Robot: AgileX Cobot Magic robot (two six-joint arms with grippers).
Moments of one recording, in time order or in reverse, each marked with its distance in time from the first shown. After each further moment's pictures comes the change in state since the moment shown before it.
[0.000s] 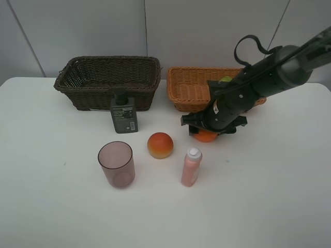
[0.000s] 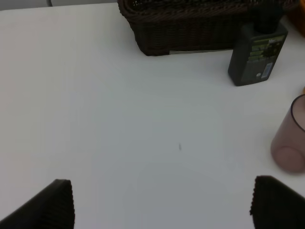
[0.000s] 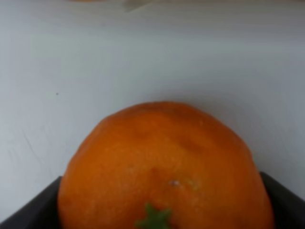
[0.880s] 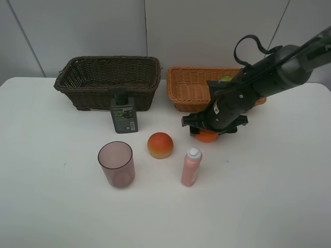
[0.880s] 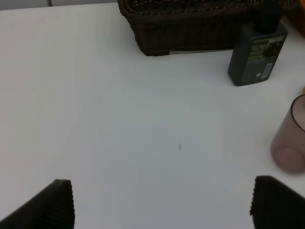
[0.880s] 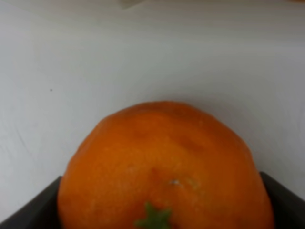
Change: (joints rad) left arm 0.000 0.000 0.000 0.000 0.000 0.000; right arm 0.000 0.000 0.000 -0.025 0.015 0.000
